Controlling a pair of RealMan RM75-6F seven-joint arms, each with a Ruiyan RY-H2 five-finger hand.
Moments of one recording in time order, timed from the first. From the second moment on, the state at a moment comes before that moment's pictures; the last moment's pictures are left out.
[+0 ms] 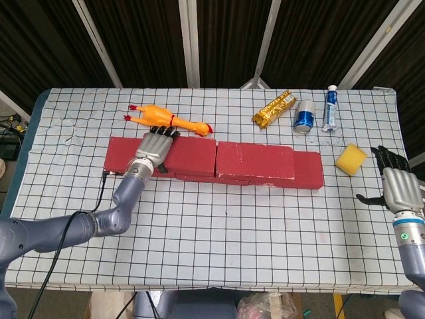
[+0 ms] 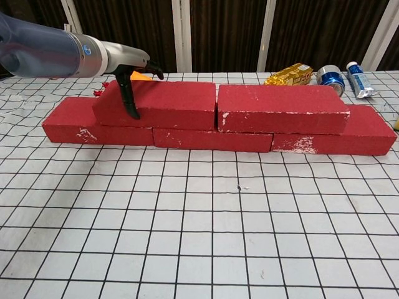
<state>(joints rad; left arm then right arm) -1.27 -1.49 -0.12 -1.34 0.29 0.79 0.68 0.39 -0.99 0.22 -1.67 -1.00 1.09 -0.08</state>
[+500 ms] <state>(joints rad) -1.21 -1.31 -0.15 -1.55 0.37 0.88 0.63 0.40 -1.03 0.20 -1.64 -0.97 1.05 -0.12</state>
